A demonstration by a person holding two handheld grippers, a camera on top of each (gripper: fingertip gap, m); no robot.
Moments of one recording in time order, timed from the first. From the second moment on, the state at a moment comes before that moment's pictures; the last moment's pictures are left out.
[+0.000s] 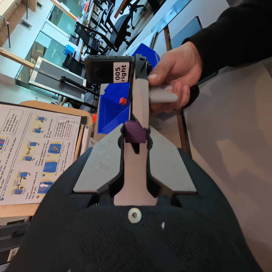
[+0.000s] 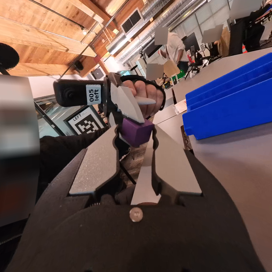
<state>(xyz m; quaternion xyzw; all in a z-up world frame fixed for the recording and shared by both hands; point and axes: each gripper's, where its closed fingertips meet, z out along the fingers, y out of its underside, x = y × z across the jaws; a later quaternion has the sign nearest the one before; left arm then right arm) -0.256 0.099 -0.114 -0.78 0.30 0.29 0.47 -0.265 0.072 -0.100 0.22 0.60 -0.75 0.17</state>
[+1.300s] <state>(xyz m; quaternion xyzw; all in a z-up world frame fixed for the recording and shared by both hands) -0.379 -0.082 -0.251 -0.93 -0.17 0.22 0.23 -0.345 0.296 -0.146 0.56 0.54 -0.48 -0.40</state>
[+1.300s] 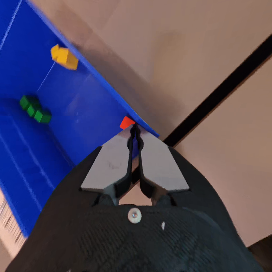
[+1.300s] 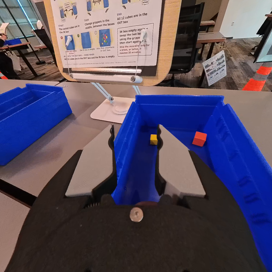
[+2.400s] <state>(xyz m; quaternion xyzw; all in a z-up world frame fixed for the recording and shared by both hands) -0.429 -0.183 -0.288 -0.89 -0.45 -0.04 0.00 -0.344 0.267 -0.138 0.52 0.57 -0.51 -0.38</state>
